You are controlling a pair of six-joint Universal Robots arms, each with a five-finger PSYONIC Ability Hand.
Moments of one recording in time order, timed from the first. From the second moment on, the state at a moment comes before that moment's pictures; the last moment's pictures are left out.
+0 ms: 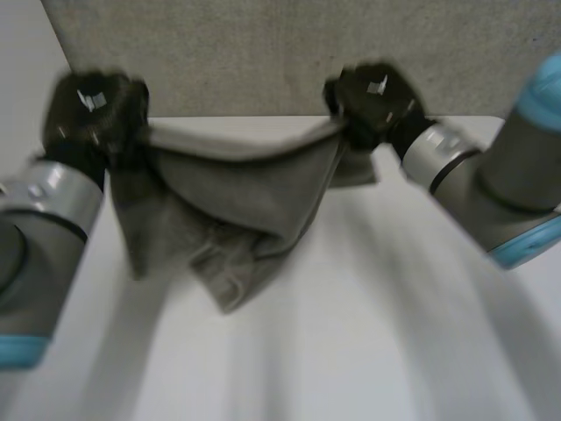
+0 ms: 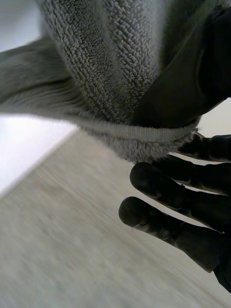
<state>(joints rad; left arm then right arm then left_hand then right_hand) 4.29 -1.59 -1.67 3.44 -1.65 3.43 2.00 -1.14 1.21 -0.20 1.18 2.89 1.31 1.32 1.33 1.36 1.13 1.32 1.29 1.32 1.33 1.16</state>
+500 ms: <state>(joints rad) 4.35 -1.48 -1.40 3.16 -1.54 3.44 1.83 -1.37 0.90 0.57 1.05 2.59 1.32 1.34 1.35 1.36 1.14 1.32 1.31 1.32 1.34 1.16</state>
